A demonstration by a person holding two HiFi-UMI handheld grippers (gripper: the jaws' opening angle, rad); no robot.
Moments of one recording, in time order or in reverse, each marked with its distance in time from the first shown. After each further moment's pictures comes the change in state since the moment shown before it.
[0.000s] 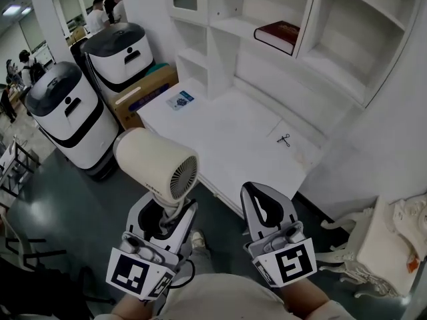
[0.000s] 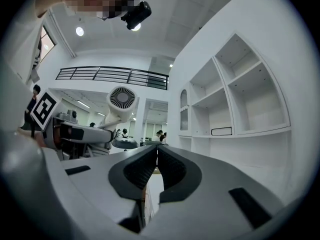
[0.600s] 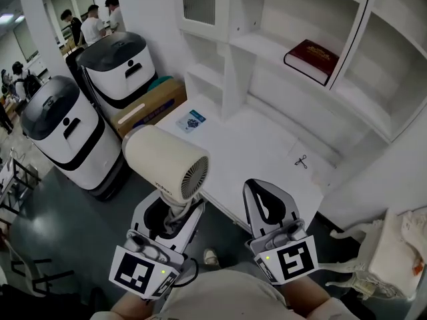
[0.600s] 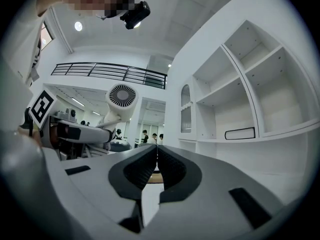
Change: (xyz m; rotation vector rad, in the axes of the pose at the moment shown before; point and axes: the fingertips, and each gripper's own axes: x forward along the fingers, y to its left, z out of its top) left arm 0.075 0.149 0.014 0.015 -0.013 -0.081; right arm 0.172 -0.006 0.004 -0.017 -0.014 -0.048
